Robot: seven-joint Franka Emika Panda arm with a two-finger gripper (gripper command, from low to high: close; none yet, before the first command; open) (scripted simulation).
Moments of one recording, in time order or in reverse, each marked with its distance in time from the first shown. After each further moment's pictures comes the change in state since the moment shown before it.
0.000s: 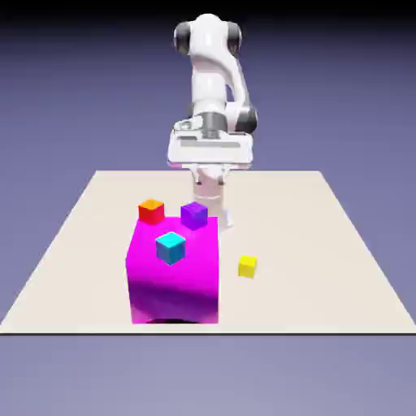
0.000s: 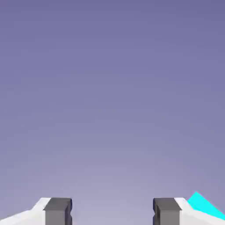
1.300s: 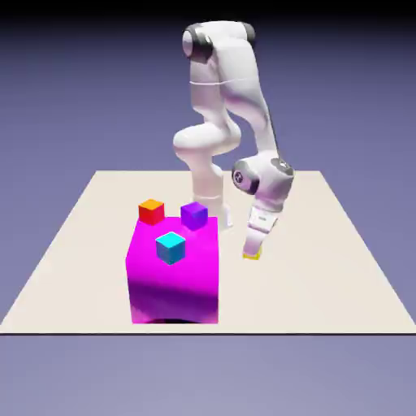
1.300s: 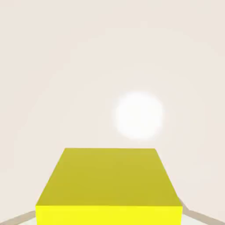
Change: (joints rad) arm 0.546 0.498 -0.166 0.051 -0.371 -0.434 -0.441
